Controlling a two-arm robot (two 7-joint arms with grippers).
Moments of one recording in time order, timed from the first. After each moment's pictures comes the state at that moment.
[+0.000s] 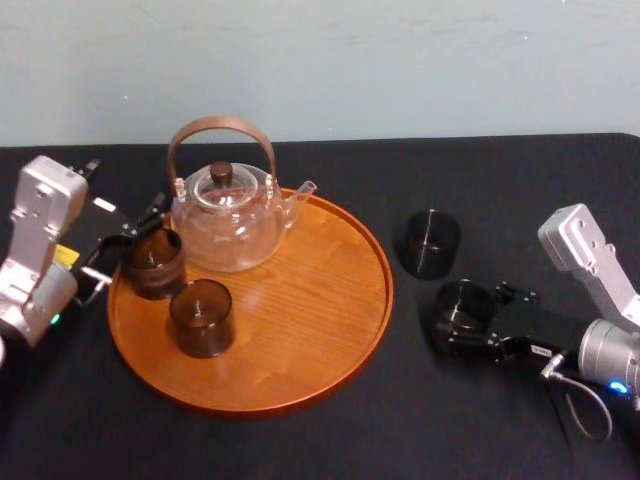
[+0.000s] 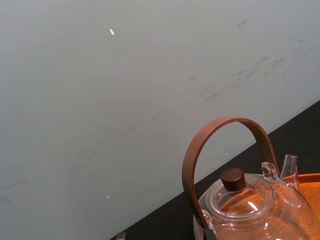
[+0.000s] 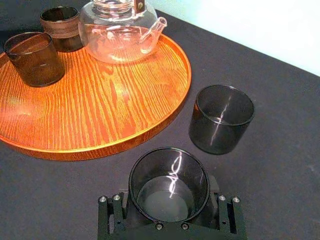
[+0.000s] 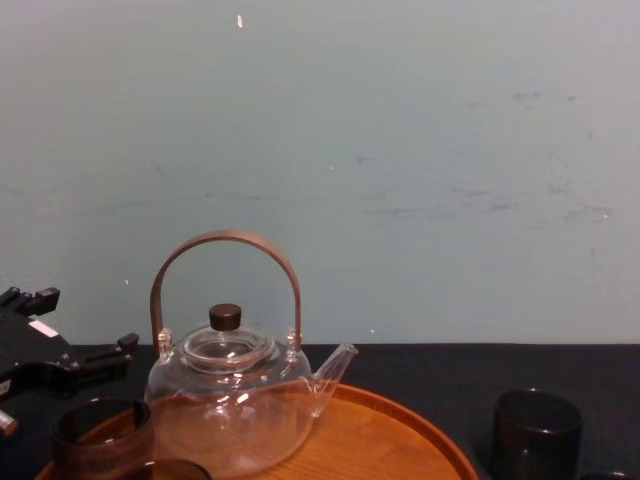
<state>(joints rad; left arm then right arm) -0.20 0.60 0.45 -1.41 -0.25 -0.12 0.03 0.03 0.67 -0.35 -1.64 0.38 0.29 0.46</state>
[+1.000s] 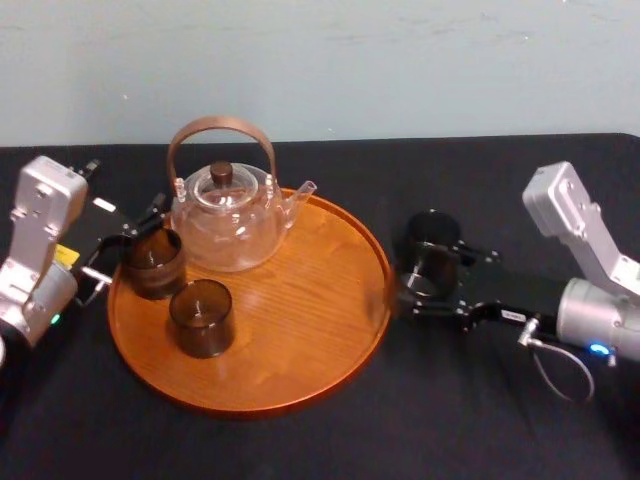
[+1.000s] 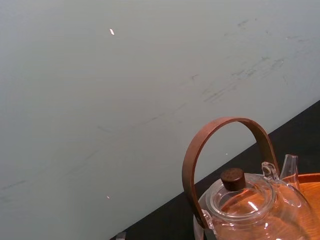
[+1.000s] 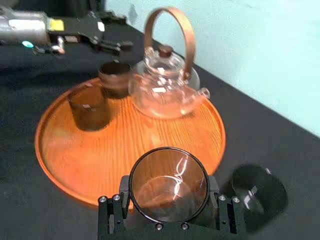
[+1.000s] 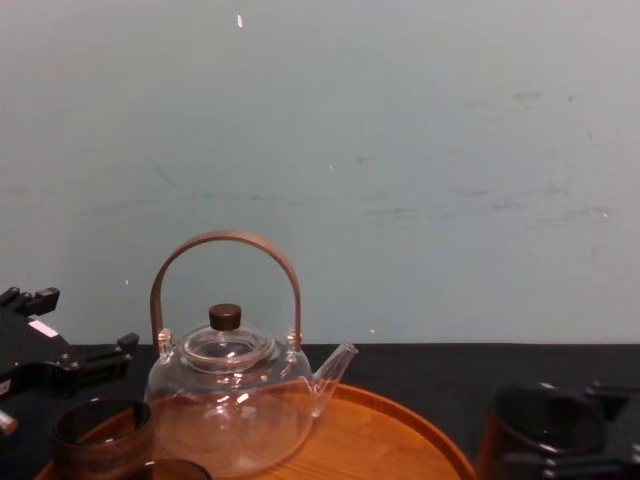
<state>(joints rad) -0.20 0.60 0.45 -1.41 -0.25 -0.12 0.03 0.13 0.67 -0.40 -1.66 0.41 0.22 0.58</state>
